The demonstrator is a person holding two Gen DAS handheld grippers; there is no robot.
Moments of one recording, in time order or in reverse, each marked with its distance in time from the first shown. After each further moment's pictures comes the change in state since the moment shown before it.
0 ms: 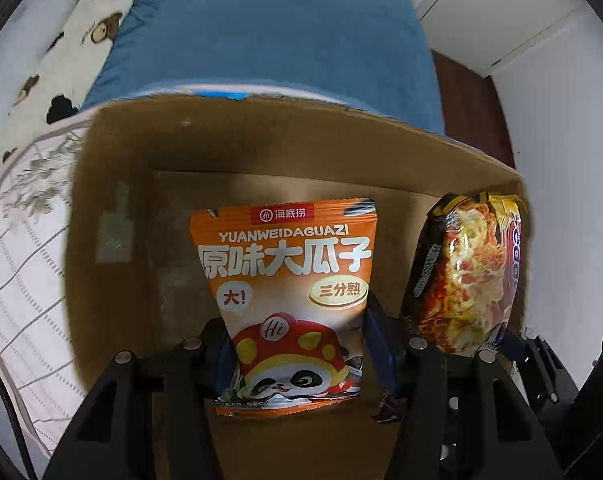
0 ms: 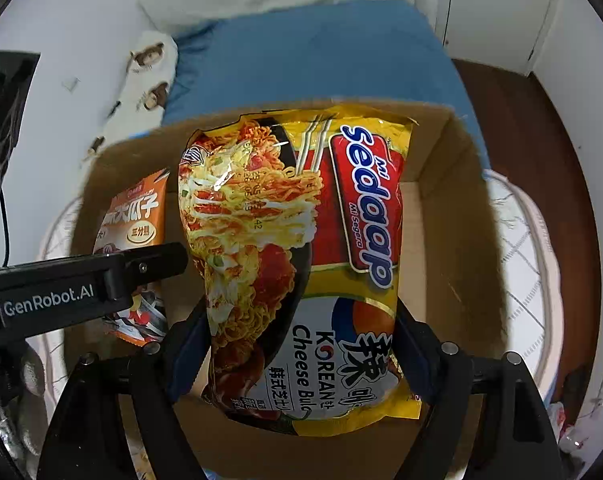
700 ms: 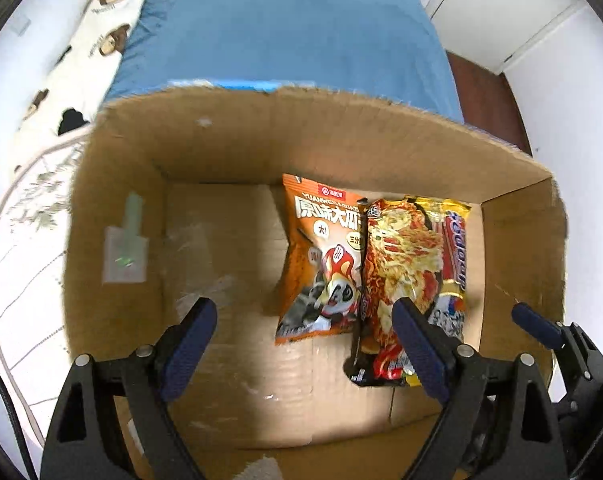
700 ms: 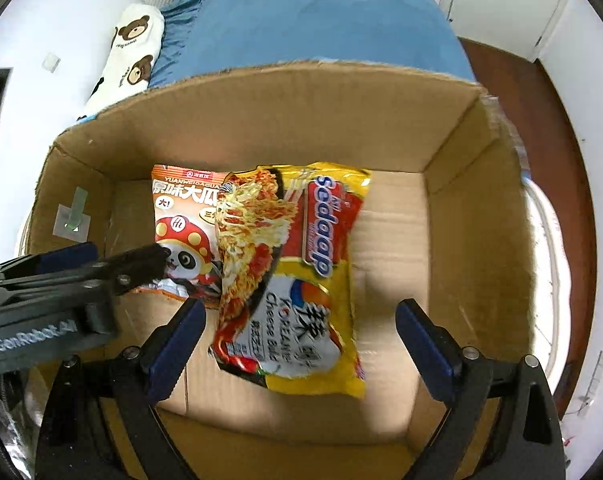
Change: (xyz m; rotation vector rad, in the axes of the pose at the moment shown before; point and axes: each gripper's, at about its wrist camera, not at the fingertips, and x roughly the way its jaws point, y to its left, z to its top) left arm 0.004 -0.004 -0.019 0.037 -0.080 0.084; right arm 0.057 -0.021 0.042 -0.013 0.085 -0.036
